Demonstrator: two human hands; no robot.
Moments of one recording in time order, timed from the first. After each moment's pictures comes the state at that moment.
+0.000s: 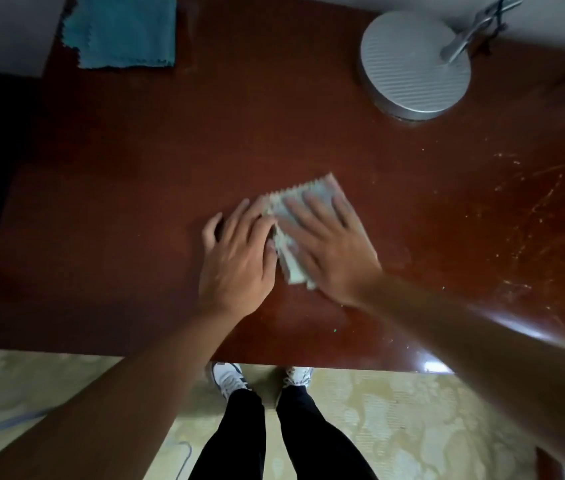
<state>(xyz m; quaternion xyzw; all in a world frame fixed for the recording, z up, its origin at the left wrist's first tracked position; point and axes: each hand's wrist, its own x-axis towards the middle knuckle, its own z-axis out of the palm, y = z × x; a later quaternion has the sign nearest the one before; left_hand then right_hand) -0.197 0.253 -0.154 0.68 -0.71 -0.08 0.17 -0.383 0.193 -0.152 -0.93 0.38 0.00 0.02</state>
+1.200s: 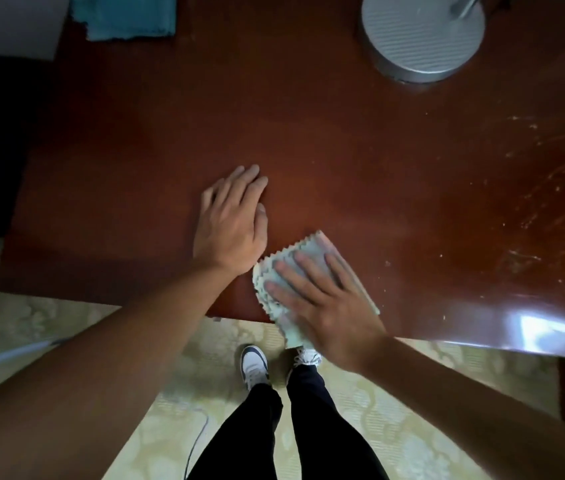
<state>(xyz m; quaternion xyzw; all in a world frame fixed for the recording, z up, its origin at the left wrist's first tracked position) -0.203 0.256 -0.148 0.70 -0.69 -0.06 0.15 -0.419 0.317 -0.146 -0.95 0.30 0.00 0.08</state>
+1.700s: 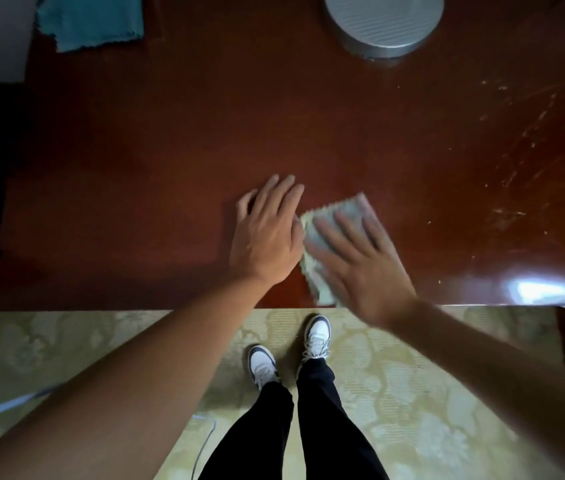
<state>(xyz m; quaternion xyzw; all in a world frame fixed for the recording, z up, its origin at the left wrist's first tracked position) -0.260 0.272 -0.152 0.65 -0.74 -0.09 0.16 -0.457 0.303 -0.149 -0.91 0.41 0.01 0.02</state>
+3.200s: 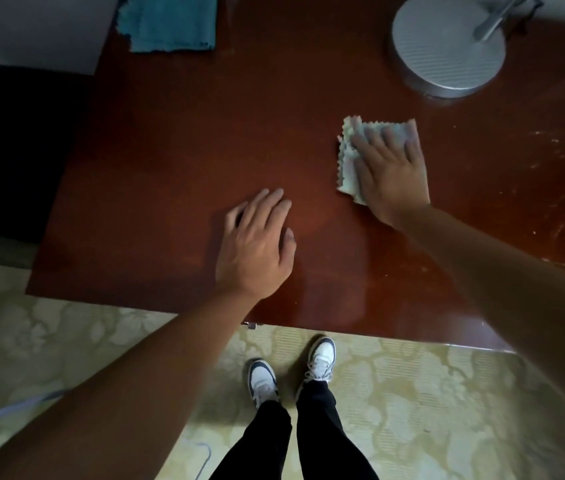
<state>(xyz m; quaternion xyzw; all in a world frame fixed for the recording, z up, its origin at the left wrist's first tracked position) -0.184 0.285 -0.155 0.68 -0.70 -0.07 0.17 -0.387 0.145 -0.138 -0.83 0.56 0.01 0.04</state>
